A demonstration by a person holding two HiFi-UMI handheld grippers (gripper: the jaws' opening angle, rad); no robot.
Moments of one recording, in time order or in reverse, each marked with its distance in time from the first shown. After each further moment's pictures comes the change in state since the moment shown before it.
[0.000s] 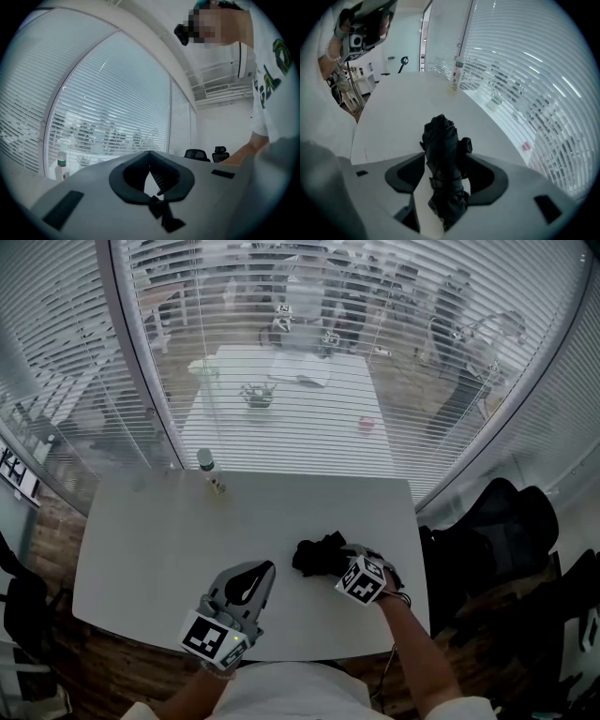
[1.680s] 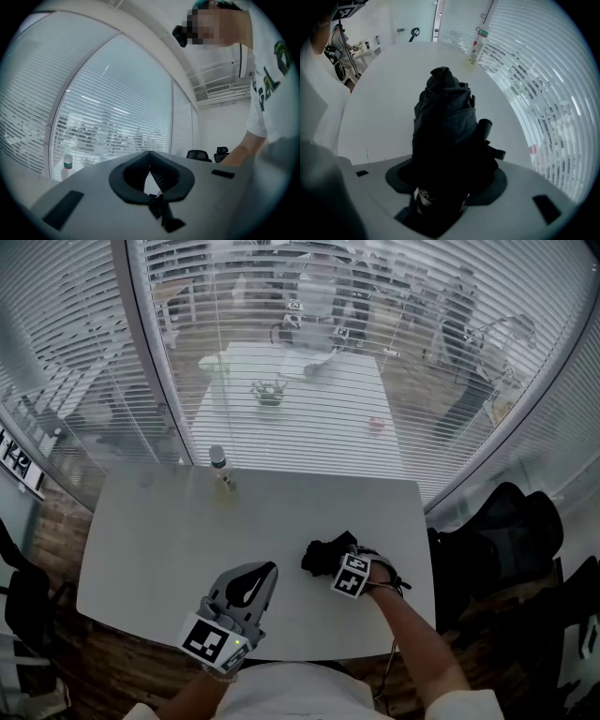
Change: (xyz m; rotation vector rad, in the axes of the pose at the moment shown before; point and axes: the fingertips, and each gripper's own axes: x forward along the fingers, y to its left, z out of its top) left arm -0.018 0.012 0.013 0.002 -0.009 0.024; right arm 0.063 0.011 -0.023 -0.186 0.245 0.058
